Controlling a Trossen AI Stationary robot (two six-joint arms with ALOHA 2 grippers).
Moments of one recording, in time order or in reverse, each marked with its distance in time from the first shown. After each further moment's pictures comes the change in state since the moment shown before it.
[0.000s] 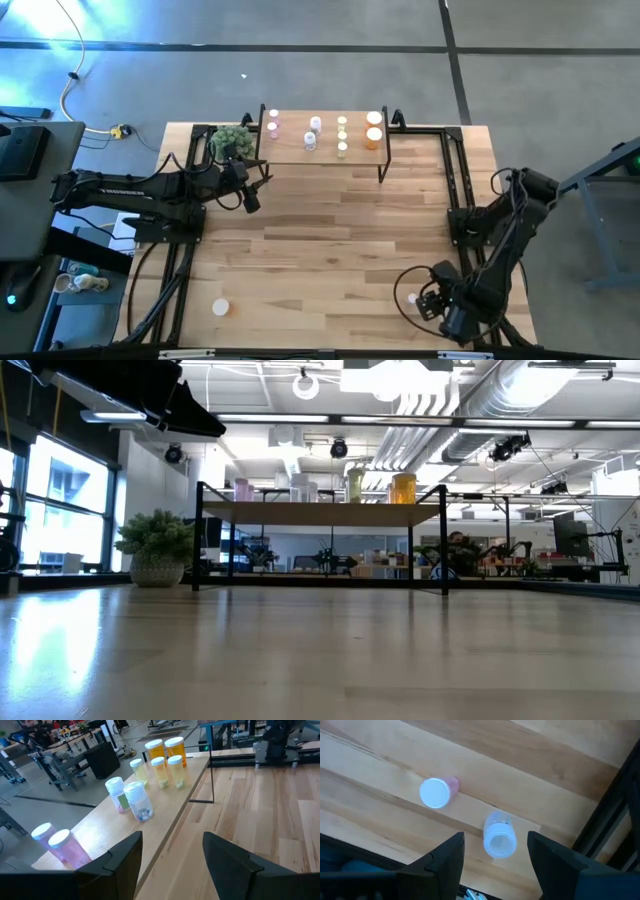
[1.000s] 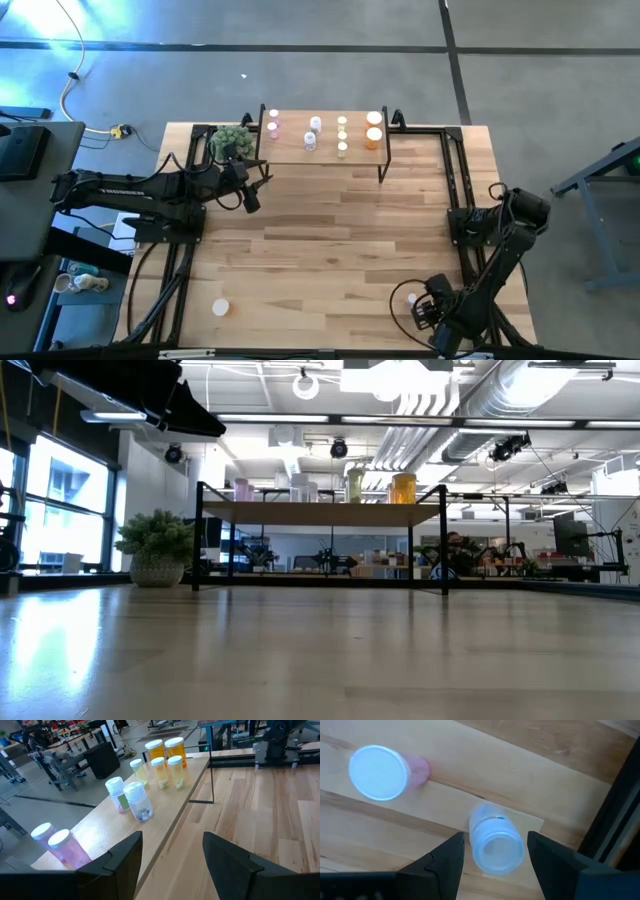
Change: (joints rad) left arm 0.000 0.000 0.000 0.001 0.000 -0.003; right arm 0.020 0.196 0.000 0.080 -0.088 0.051
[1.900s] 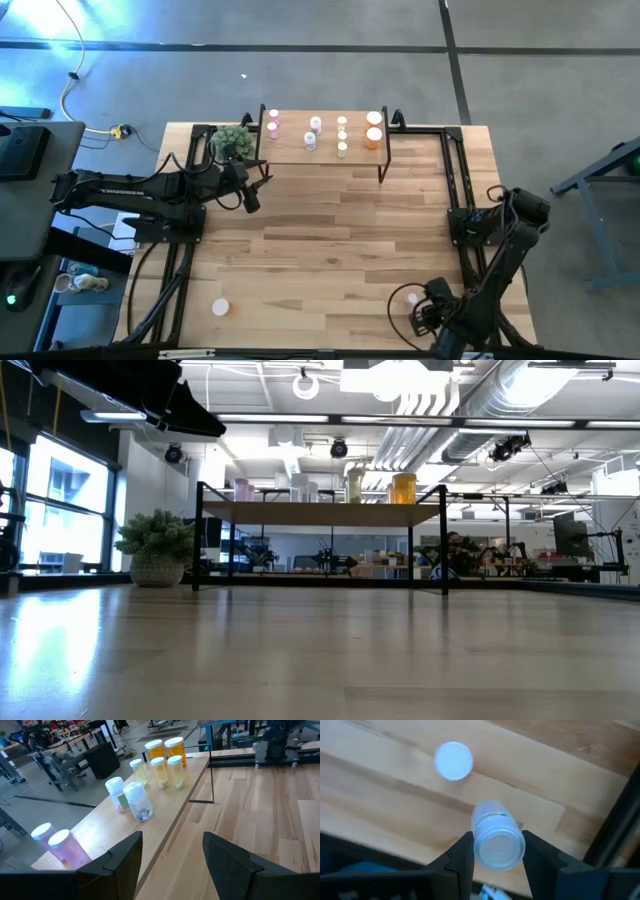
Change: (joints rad) left arm 0.000 0.000 0.000 0.000 0.001 0.003; right arm -0.002 0.000 0.145 -0.085 0.075 -0.002
